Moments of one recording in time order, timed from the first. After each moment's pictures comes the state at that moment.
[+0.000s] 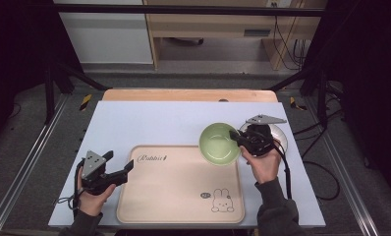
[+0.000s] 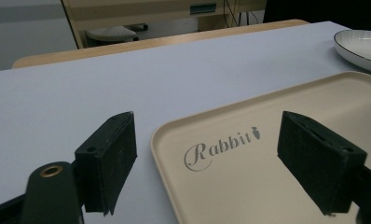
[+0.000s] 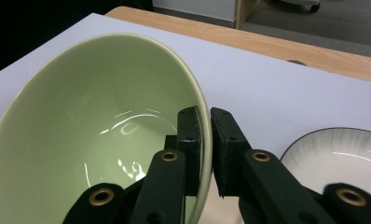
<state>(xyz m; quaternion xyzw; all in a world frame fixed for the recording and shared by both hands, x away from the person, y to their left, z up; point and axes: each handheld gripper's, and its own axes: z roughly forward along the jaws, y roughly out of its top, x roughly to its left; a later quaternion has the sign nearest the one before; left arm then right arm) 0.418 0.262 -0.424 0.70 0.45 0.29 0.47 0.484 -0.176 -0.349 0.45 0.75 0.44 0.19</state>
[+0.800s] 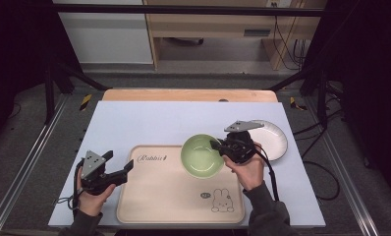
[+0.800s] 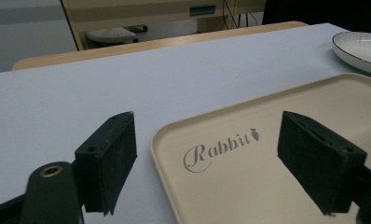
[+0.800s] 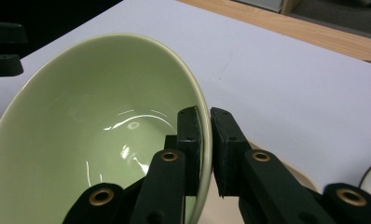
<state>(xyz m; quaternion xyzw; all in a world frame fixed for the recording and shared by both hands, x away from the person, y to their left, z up) 0.417 0.263 -0.422 0.70 0.45 0.29 0.48 0.473 -0.133 -0.355 0.40 0.79 0.44 0.15</state>
